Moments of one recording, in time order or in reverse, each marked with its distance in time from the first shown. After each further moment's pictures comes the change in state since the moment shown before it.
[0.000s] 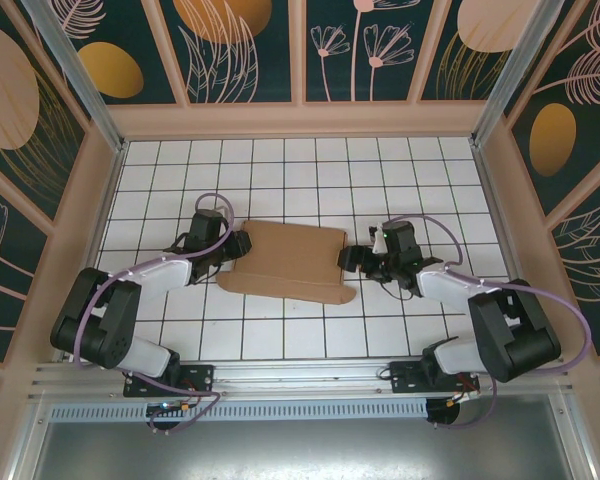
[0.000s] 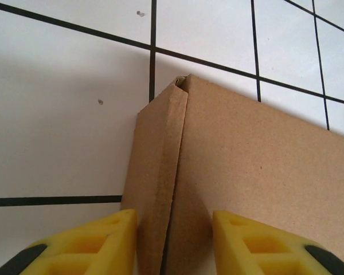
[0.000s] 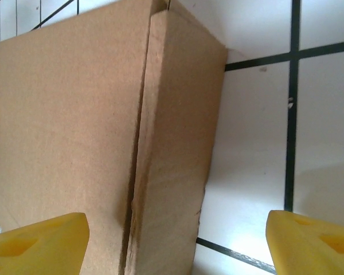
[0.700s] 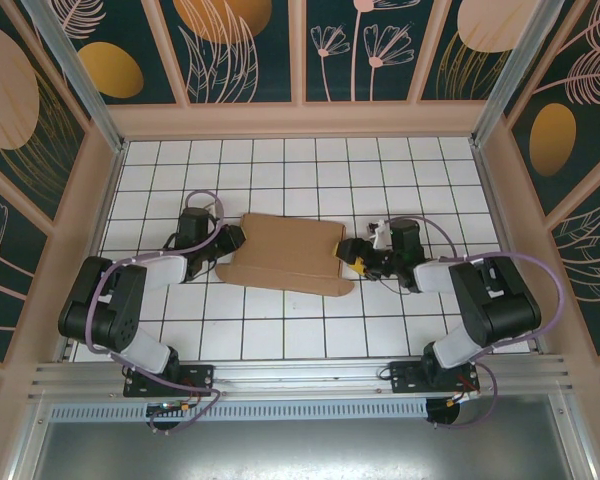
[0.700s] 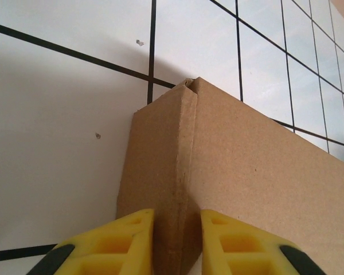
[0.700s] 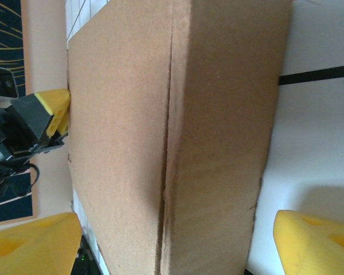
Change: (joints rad) left arm 0.121 0.090 -0.027 0.190 0.183 -0.055; right arm -0.084 0.198 -0.025 0.350 -0.303 0.153
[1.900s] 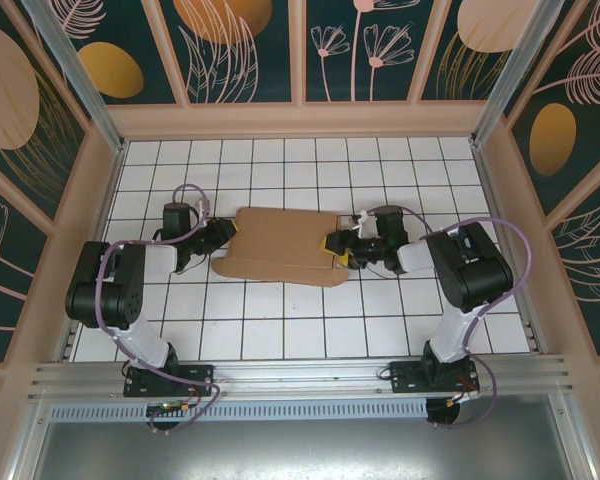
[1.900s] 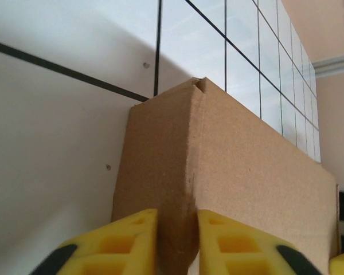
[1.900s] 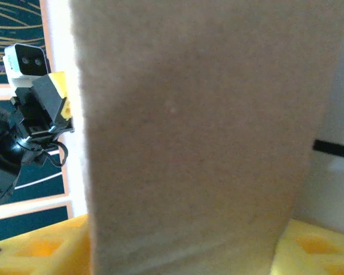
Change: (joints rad) left arm 0.157 0.116 0.048 0.065 0.257 -0.049; right arm 0.037 0.237 0.174 0.053 -0.129 0.053
